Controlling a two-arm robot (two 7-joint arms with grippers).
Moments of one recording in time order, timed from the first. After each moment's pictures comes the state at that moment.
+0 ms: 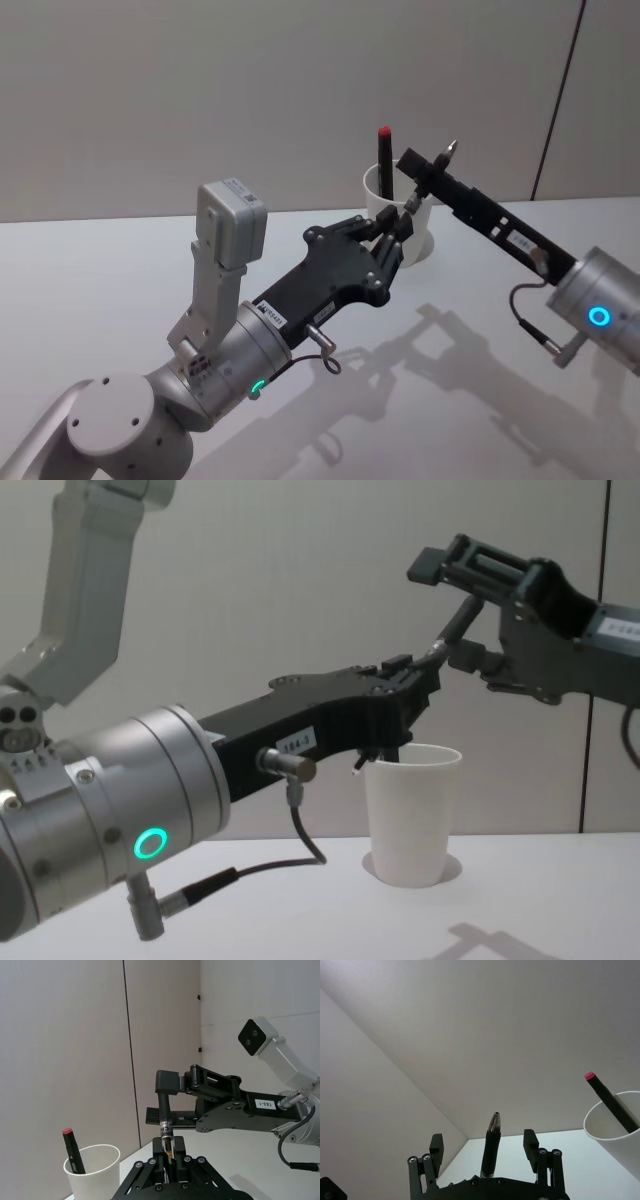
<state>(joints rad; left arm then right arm) -0.12 0.30 0.39 -1.73 -0.40 -0.04 -0.42 0.14 0.30 -0.26 -1.77 1.11 0.35 0.31</state>
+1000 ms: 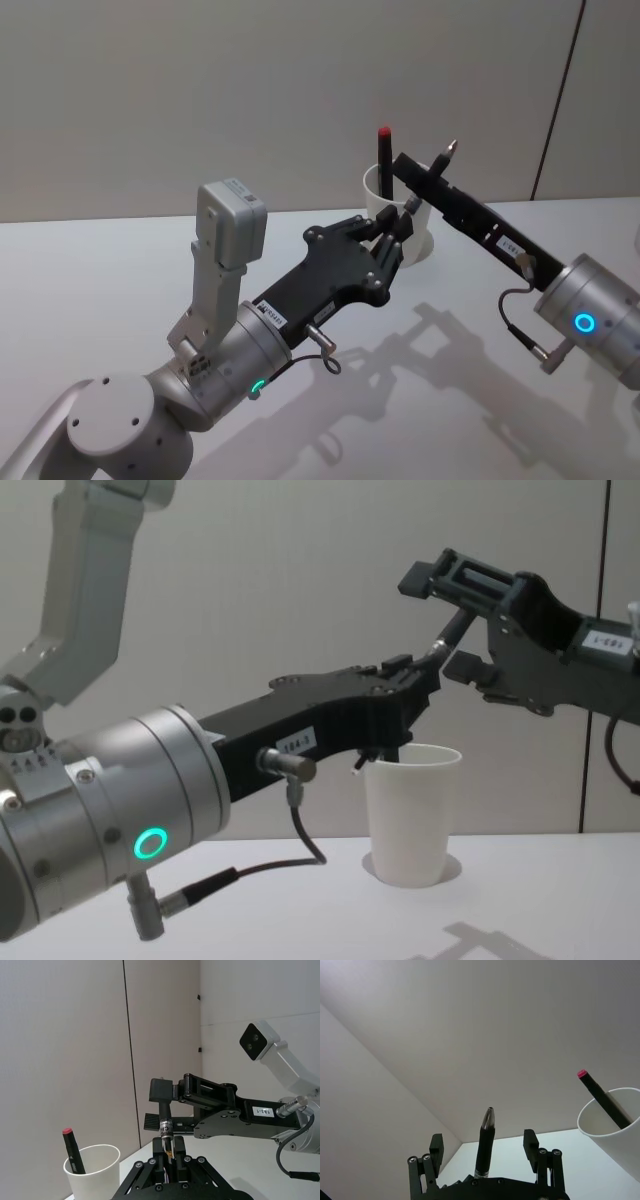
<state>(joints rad) -0.12 0.30 0.39 -1.73 -0.40 -0.04 -0.42 0.13 0.30 -0.29 -1.78 1.11 0.30 0.26</state>
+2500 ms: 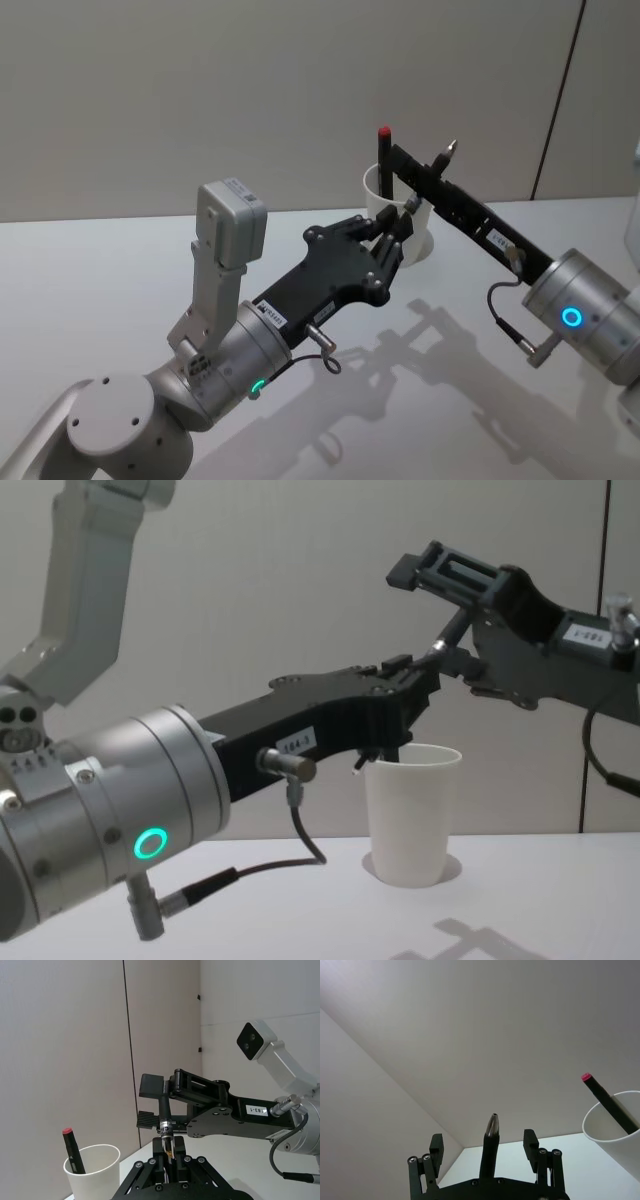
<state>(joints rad) -0.12 0.30 0.39 -1.73 -0.40 -0.04 -0.42 0.15 0.29 -0.32 -1.76 1.12 0.26 0.23</state>
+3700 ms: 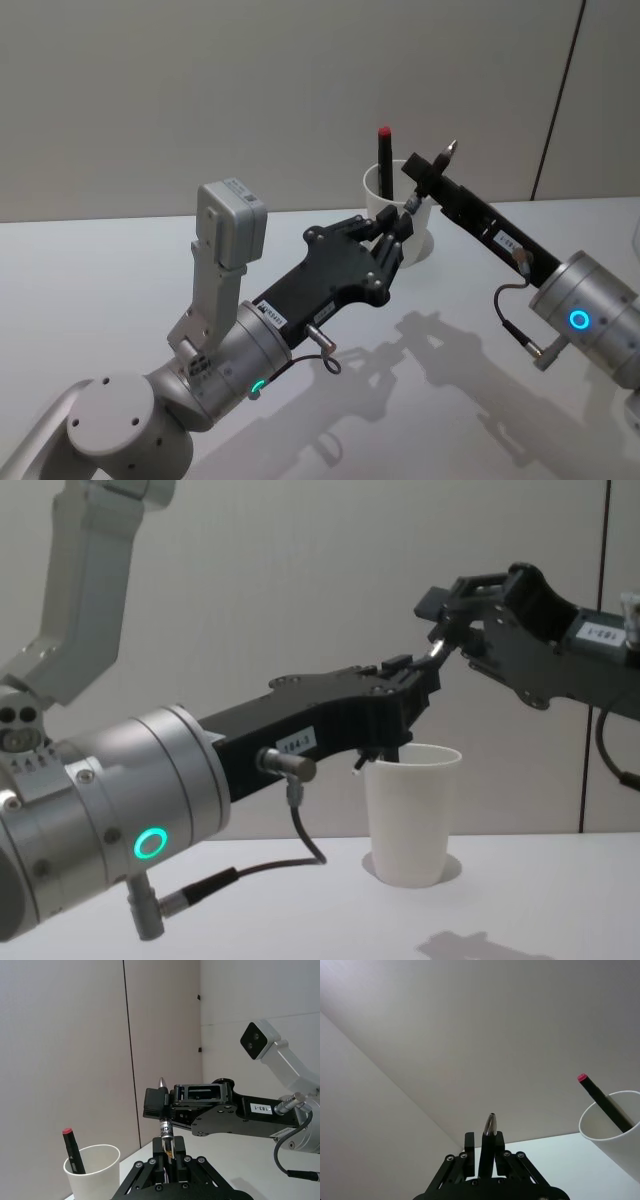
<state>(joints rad) -0.12 0.30 0.39 -1.73 -0.40 -0.04 -0.42 0.13 0.31 -0.32 -1.78 1.14 0.25 0.22</state>
